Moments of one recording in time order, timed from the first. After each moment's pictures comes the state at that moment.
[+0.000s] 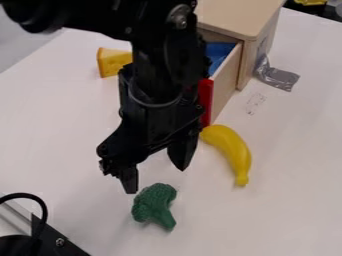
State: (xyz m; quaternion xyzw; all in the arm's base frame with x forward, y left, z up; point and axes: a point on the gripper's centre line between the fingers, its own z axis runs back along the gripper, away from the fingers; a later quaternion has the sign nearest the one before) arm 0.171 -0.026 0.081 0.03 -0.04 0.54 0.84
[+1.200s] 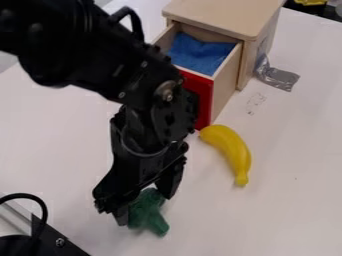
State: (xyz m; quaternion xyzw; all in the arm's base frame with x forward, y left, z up) arm 0.157 -0.021 0.034 0.04 -0.05 0.57 0.82
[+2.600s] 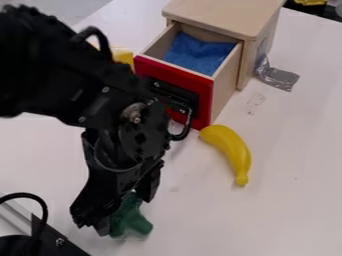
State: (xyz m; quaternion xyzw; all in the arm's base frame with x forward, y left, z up) arm 0.140 -0.009 0.039 0.04 -0.08 0.61 0.78
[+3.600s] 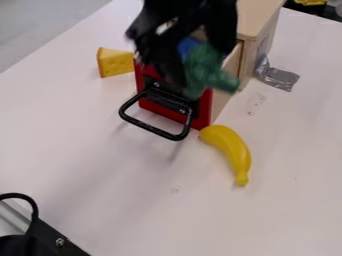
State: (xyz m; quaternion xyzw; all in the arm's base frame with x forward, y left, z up) arm 0.233 -0.034 0.186 -0.12 -0.08 0.60 0.79
